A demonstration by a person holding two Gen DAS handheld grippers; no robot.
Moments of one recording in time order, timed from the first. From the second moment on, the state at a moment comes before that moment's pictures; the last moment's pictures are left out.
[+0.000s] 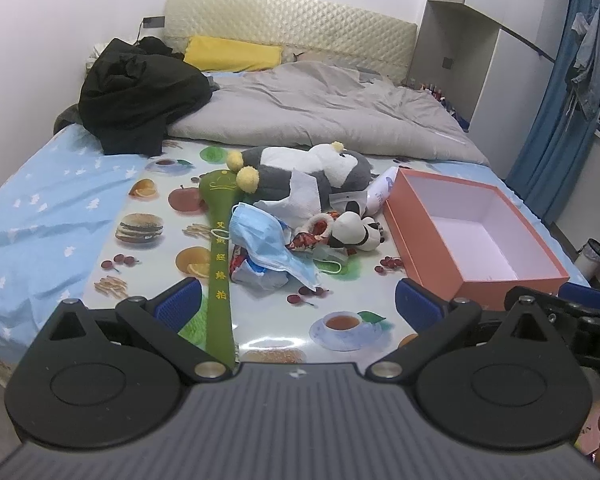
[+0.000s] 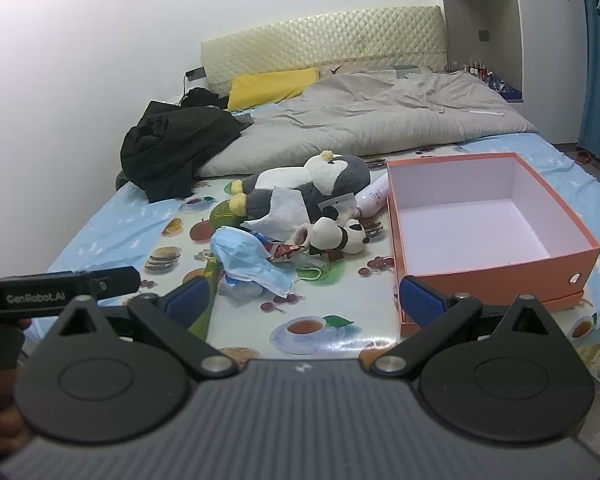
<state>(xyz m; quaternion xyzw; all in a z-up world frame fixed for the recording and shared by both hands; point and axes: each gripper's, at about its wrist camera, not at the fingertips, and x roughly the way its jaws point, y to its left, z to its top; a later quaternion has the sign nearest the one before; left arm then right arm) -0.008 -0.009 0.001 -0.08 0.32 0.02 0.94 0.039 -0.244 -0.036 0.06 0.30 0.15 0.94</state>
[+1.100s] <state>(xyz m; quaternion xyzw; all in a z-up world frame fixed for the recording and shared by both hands) -0.005 -0.016 -0.013 -0.06 0.33 0.01 0.94 0.032 -0.250 -0.051 0.09 0.28 0.13 0.95</state>
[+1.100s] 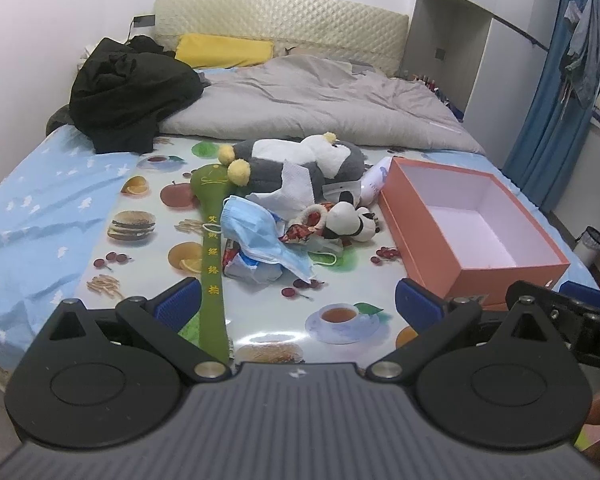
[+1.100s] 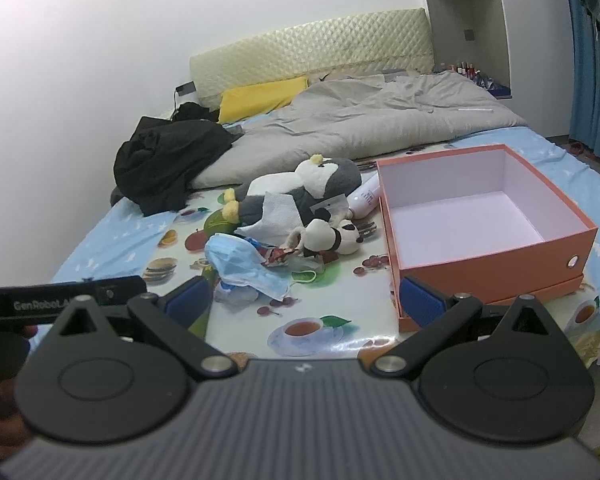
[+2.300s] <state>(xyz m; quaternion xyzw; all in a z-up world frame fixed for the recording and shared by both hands) 0.048 0.004 -0.068 -0.07 0.36 0.01 0.93 0.073 -0.237 -0.087 0.06 0.30 0.16 0.94</state>
